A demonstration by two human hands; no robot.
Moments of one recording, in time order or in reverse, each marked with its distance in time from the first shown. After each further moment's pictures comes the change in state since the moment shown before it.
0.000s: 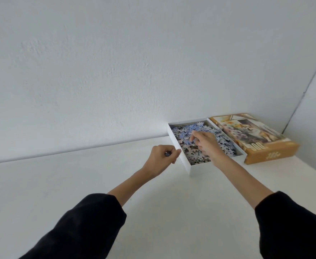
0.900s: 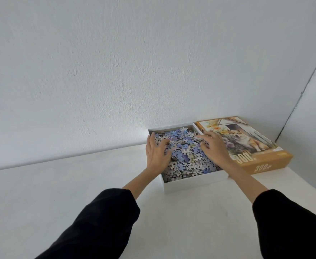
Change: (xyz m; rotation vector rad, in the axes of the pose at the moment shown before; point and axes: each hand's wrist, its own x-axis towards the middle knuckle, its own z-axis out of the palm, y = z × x) left_hand 0.106 -0.031 0.092 0.355 0.163 -0.203; right_hand 0.099 0.093 -0.109 -0.839 0.061 -0.261
